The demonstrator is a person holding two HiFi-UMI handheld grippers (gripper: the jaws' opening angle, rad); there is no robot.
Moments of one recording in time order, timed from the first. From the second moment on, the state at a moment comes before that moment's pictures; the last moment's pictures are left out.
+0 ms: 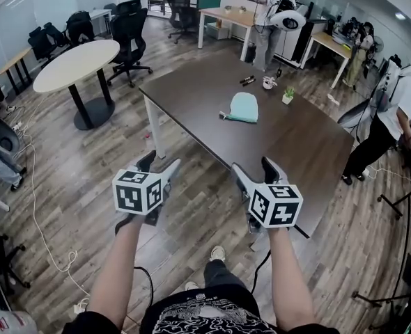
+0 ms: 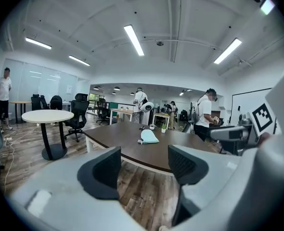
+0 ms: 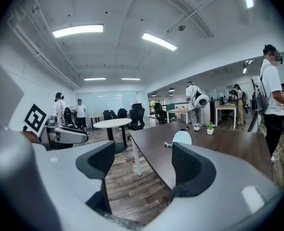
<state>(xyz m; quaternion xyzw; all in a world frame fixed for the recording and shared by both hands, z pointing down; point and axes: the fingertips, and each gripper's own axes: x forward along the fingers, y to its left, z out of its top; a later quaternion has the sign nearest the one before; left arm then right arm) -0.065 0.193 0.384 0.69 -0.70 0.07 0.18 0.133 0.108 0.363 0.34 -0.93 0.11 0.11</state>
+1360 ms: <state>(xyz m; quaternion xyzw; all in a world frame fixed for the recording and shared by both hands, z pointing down) -0.114 -0.103 0.402 0.70 -0.68 0.11 0.19 0.092 -0.190 0.395 0.37 -0.91 0.13 0.12</state>
